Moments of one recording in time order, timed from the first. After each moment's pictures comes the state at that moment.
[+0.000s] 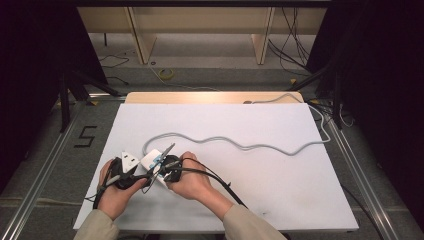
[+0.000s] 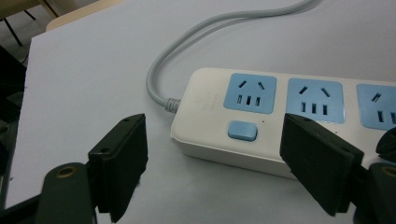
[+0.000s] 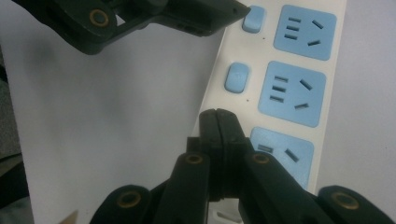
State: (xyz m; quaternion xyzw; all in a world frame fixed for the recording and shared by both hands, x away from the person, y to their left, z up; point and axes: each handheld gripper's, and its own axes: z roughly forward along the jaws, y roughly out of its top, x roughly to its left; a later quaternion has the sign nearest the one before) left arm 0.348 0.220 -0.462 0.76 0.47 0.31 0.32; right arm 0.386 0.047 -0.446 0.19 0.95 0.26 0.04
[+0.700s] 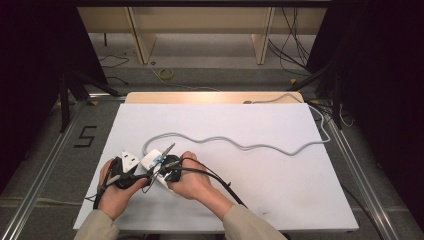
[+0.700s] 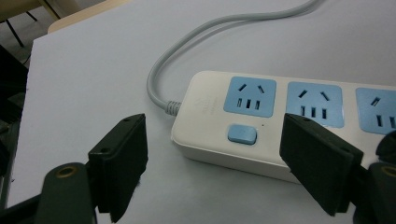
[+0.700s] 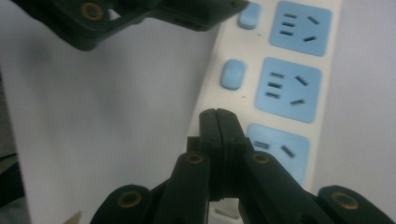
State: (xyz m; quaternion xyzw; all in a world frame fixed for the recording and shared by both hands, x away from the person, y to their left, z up) left arm 0.349 0.219 -0.461 0.76 0.47 0.31 0.32; right arm 0.388 0.046 -0.445 0.20 0.95 0.25 0.05
